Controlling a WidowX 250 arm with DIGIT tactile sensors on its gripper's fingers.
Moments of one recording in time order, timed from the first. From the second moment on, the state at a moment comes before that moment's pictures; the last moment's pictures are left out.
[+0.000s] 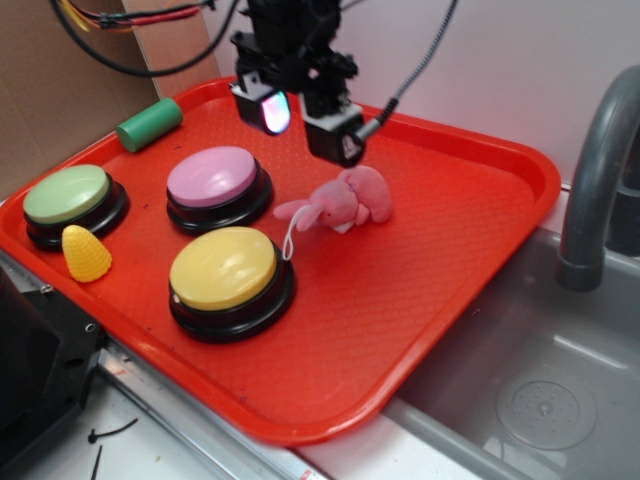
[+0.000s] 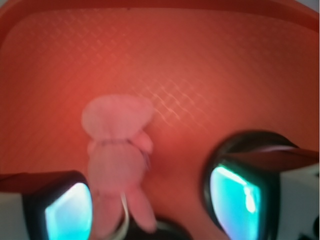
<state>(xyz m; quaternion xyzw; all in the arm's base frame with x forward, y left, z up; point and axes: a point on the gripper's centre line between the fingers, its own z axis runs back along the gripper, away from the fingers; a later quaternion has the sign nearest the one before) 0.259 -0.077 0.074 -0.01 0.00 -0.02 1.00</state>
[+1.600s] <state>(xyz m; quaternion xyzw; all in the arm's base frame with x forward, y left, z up) 0.261 -0.090 0.029 0.03 0.05 -0.09 0.99</state>
